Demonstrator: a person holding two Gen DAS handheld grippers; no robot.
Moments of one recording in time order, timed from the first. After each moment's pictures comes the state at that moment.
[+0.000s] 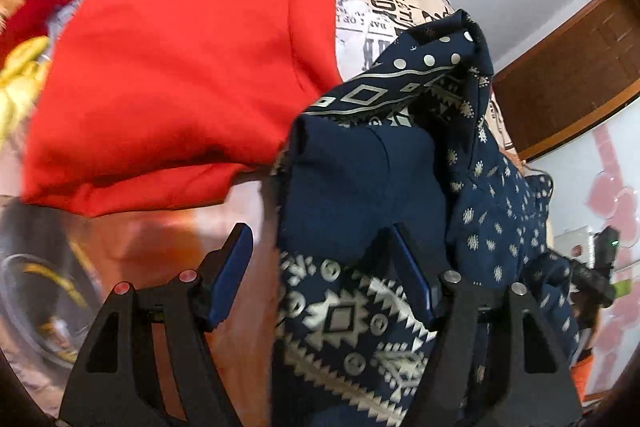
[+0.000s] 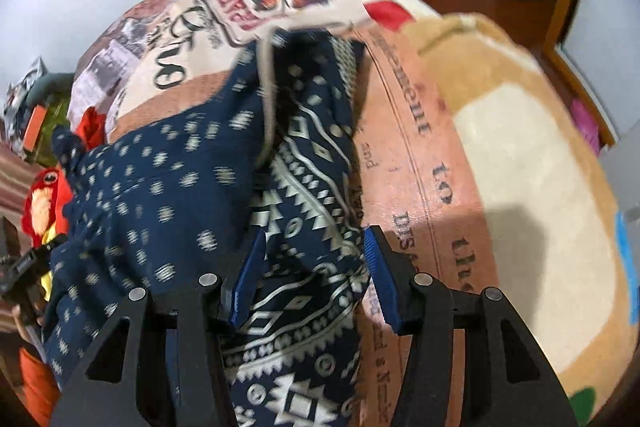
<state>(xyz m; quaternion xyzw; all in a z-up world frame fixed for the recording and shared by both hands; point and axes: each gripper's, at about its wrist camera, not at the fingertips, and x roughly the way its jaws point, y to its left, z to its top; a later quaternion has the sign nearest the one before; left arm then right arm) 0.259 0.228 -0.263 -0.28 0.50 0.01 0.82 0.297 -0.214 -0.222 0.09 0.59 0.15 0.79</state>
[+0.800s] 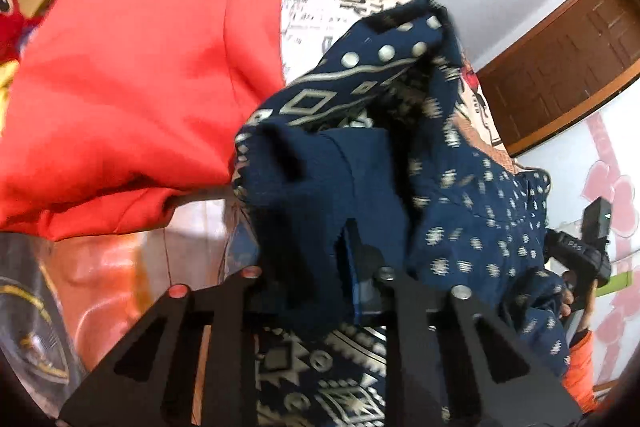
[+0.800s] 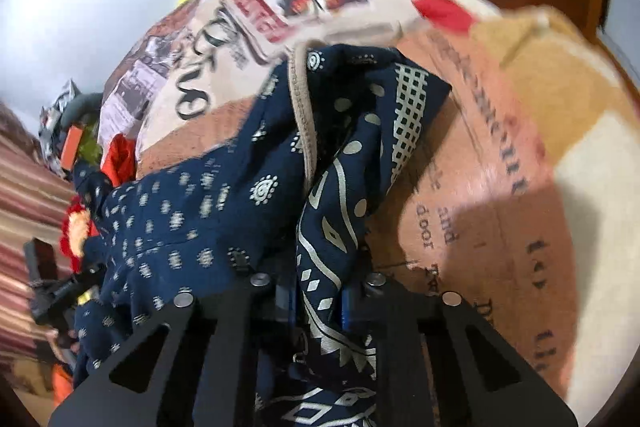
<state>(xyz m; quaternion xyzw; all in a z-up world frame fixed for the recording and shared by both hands) 0.281 0.189 -0.242 -0.26 0.50 -0.01 0.83 0.333 -0.188 -0.232 0.14 0.56 0.21 0.79</state>
